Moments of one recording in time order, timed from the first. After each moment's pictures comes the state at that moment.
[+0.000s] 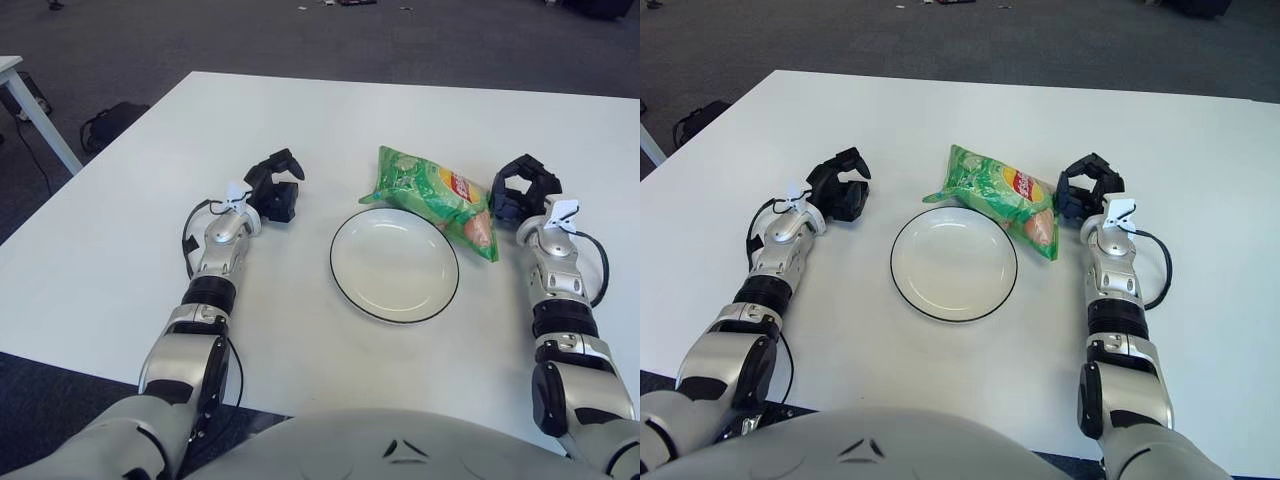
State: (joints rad) left arm -0.50 0.12 0.05 0.79 -0.14 -0.39 -0.39; right arm -0.37 -0.32 -0.22 0.55 0.08 -0.08 -0.10
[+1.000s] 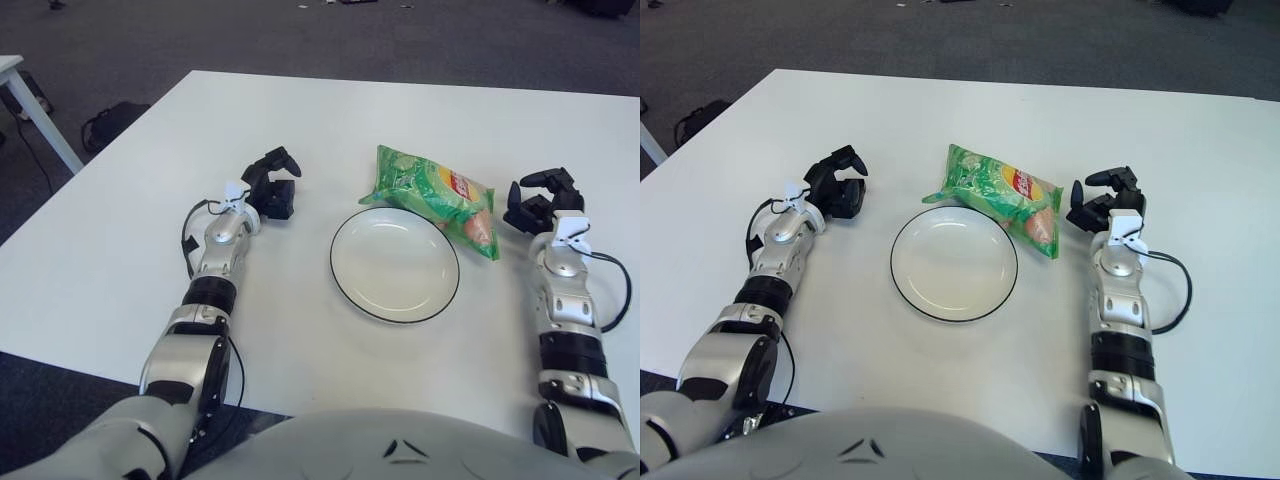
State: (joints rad) left arm -0.49 0.12 0.07 0.78 -0.13 -0.41 -0.34; right arm -0.12 -0.28 -0.27 0.04 -0.02 0.11 -0.24
